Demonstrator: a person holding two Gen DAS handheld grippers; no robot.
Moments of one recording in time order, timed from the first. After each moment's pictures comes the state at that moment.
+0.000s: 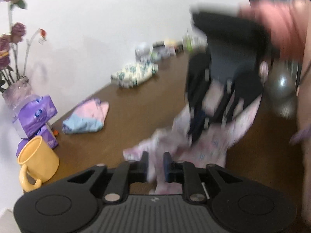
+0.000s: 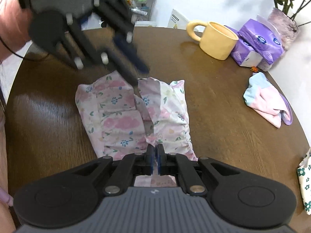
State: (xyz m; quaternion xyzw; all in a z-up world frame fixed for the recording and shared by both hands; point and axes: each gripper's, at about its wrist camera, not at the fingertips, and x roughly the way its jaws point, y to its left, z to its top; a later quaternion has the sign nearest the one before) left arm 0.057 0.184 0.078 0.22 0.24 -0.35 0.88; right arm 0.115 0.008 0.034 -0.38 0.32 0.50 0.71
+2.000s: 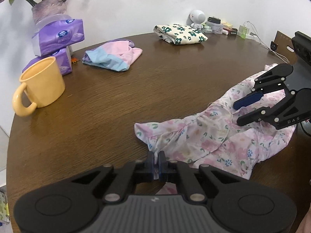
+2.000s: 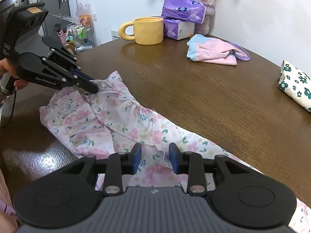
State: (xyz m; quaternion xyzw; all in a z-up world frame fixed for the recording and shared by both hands) left arm 0.104 0.173 0.041 0.10 0.41 -0.22 0.88; right arm 0.120 -0.080 0.011 -0.17 0.37 0.40 0.82
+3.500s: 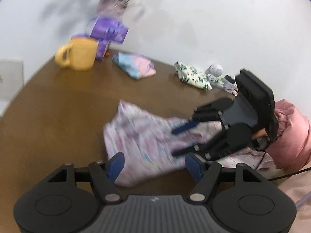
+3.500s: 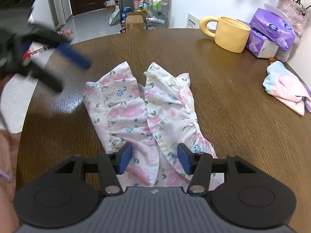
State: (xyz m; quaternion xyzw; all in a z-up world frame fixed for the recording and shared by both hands) left arm -0.023 0.179 0.070 -0.16 0.36 -0.13 0.91; right arm 0.124 -0.017 0.019 -0.31 0.35 0.57 0.68
